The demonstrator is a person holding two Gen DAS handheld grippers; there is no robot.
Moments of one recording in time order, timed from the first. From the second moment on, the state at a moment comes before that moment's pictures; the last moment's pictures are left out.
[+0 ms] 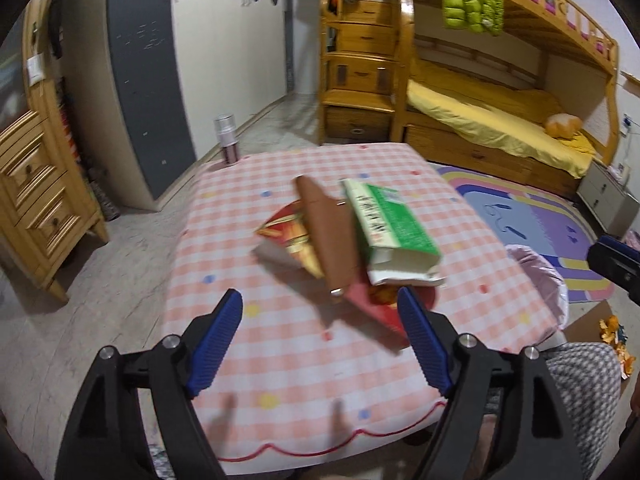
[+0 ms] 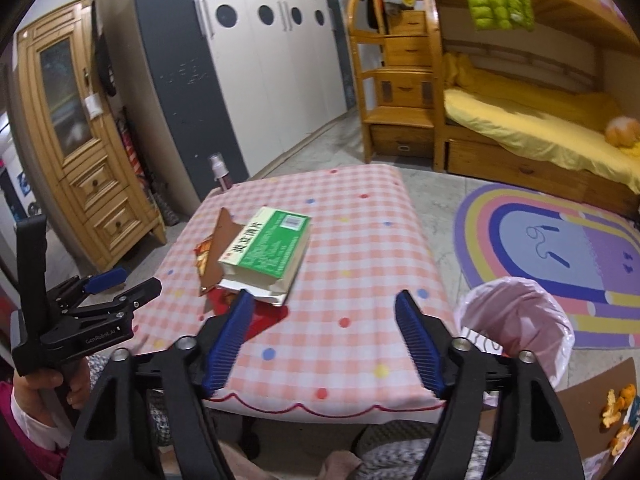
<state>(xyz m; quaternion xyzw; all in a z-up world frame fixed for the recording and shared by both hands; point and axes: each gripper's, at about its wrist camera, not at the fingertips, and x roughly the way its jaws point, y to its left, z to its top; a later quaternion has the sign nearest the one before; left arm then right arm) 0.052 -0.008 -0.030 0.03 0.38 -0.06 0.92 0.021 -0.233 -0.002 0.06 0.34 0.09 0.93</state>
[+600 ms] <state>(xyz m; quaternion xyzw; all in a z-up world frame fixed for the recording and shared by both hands) 0.069 0.057 -0.052 0.00 0.39 0.01 0.92 0.100 -0.144 -0.043 0.03 0.39 0.12 0.91</state>
